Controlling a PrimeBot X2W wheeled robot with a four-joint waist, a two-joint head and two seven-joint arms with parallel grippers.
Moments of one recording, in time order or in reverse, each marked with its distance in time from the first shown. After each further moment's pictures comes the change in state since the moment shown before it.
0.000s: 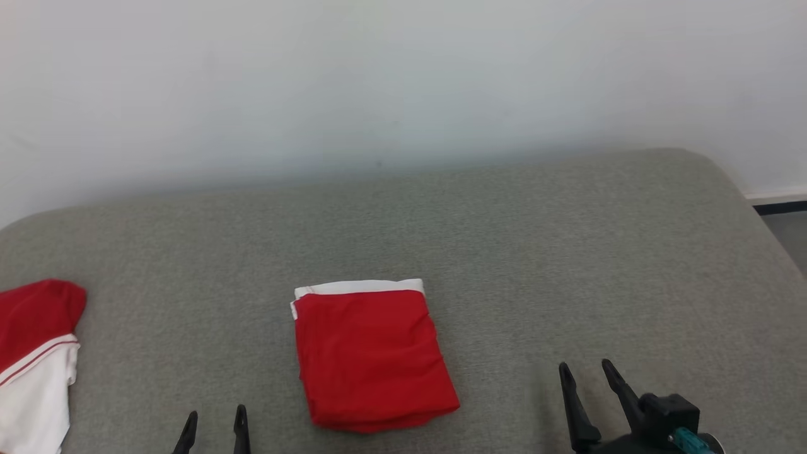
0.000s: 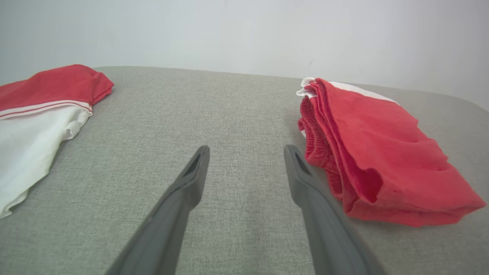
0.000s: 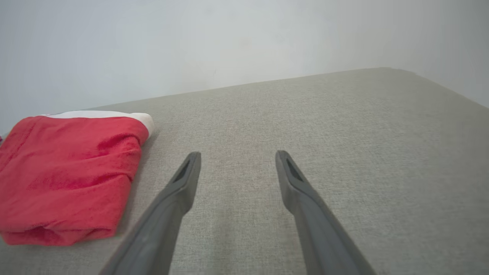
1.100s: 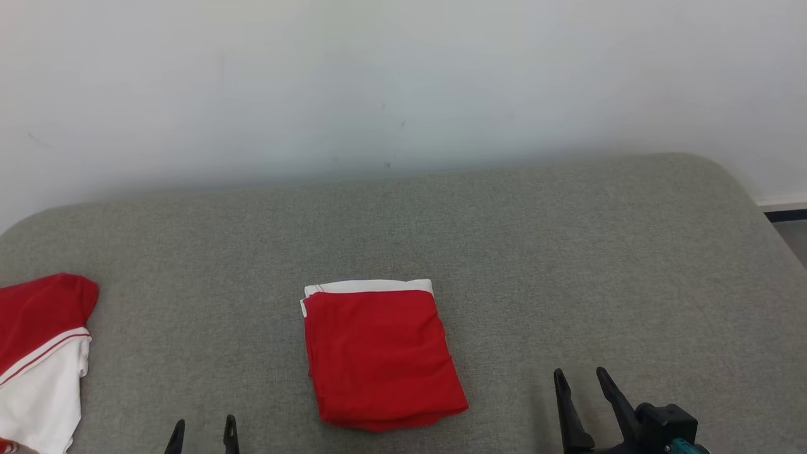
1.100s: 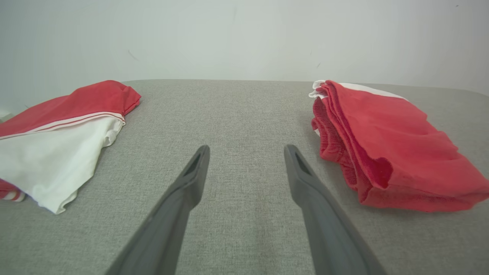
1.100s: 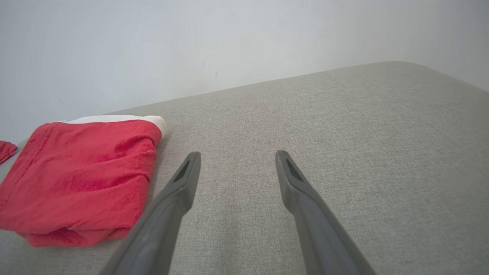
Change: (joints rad) left arm 0.084 0.000 0.048 -0.101 0.088 -0.009 0.000; right arm 0.053 0.045 -0.037 -0.050 -0.010 0.000 0.000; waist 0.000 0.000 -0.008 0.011
